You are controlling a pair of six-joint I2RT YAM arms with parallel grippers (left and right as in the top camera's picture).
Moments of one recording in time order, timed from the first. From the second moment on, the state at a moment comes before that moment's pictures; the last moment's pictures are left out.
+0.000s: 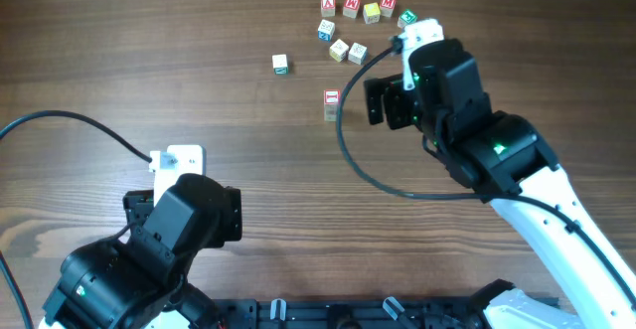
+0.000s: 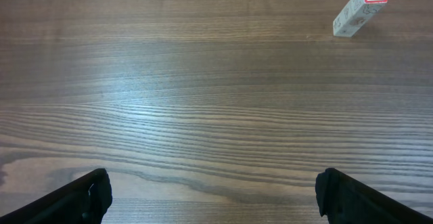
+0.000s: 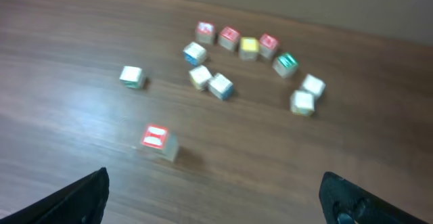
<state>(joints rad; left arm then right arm) -0.67 0.83 1.18 -1.40 -0.45 -0.55 0.52 1.30 1.31 -0.73 0.23 0.19</state>
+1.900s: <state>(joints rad) -0.67 0.83 1.18 -1.40 -0.45 -0.55 0.80 1.91 1.33 -0.12 0.19 0.25</state>
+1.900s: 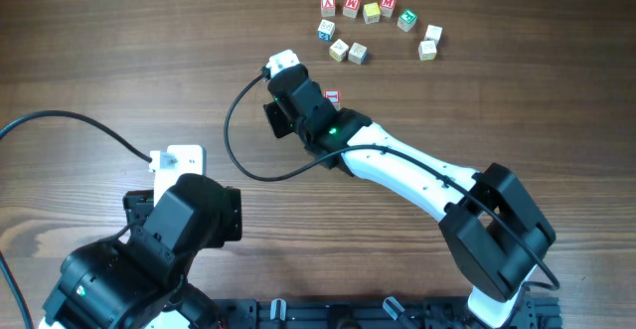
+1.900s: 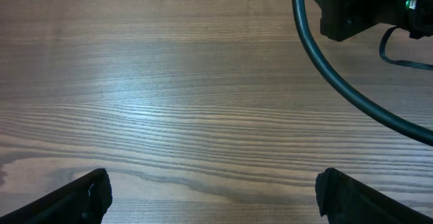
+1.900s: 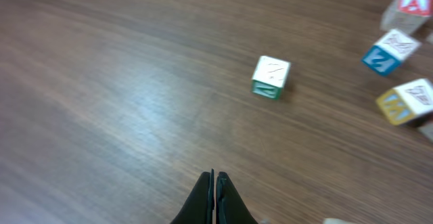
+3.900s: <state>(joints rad) -0.67 0.83 1.18 -1.40 -0.45 -0.55 0.74 1.94 1.33 -0.30 0.30 0.42</state>
